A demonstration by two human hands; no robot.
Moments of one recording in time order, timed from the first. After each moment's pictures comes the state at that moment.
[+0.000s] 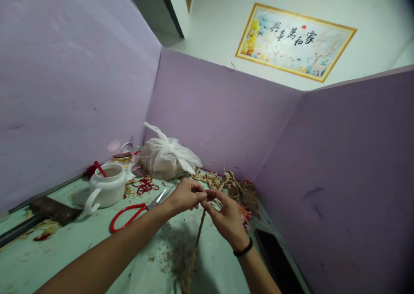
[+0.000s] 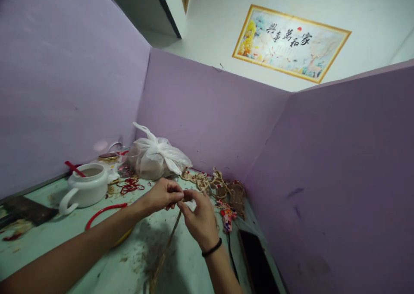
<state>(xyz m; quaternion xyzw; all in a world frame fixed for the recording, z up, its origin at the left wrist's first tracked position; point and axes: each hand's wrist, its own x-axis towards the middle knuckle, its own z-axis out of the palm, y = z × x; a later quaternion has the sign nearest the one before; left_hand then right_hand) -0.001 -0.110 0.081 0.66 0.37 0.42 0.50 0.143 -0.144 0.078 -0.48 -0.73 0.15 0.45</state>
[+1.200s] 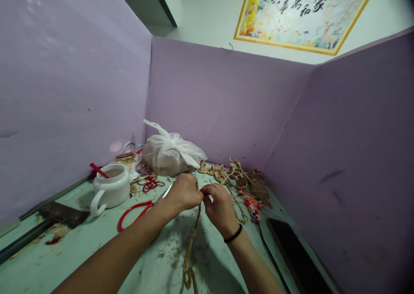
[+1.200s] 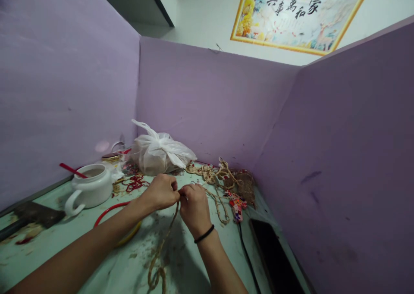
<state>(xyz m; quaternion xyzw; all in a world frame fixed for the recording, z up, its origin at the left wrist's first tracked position) -0.011 -0.095 0.061 0.76 0.56 0.30 0.09 0.119 -0.119 0.045 -0.44 -0.78 -0.01 0.44</state>
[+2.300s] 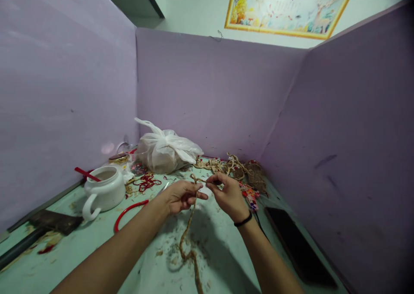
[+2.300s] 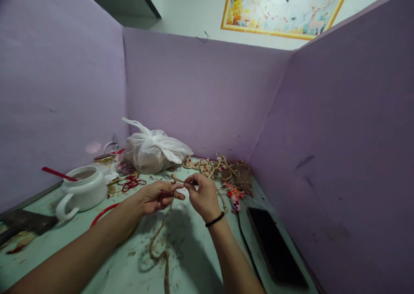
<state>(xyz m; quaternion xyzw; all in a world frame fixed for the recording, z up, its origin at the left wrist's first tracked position) -0.011 -0.093 0.058 0.40 0.39 0.31 0.77 0.148 -0.113 0.056 -0.49 -0.72 0.11 0.47</state>
